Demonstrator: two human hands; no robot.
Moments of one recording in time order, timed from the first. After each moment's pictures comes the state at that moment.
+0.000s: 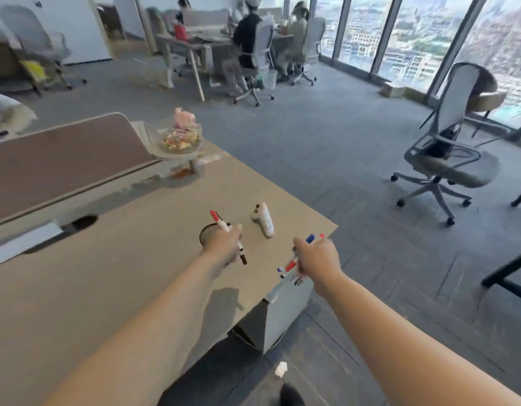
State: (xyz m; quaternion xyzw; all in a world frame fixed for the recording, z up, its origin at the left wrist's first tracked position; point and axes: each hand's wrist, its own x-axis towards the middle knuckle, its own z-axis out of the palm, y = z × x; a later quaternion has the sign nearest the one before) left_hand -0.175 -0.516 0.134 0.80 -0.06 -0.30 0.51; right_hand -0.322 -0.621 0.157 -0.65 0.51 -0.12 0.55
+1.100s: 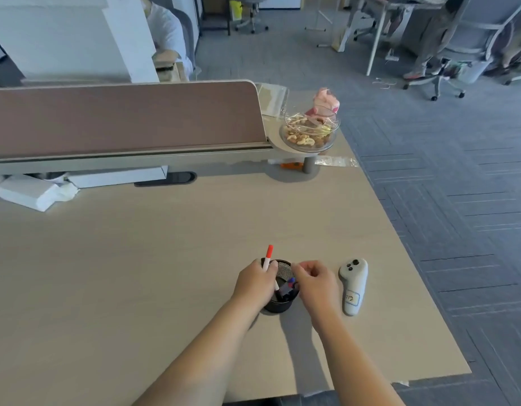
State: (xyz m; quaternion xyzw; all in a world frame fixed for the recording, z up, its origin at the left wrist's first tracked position) left_hand -0.072 -0.542 0.062 0.87 0.12 -0.21 0.43; right_hand -0.101 -0.652 0.072 -0.74 0.30 0.03 0.60
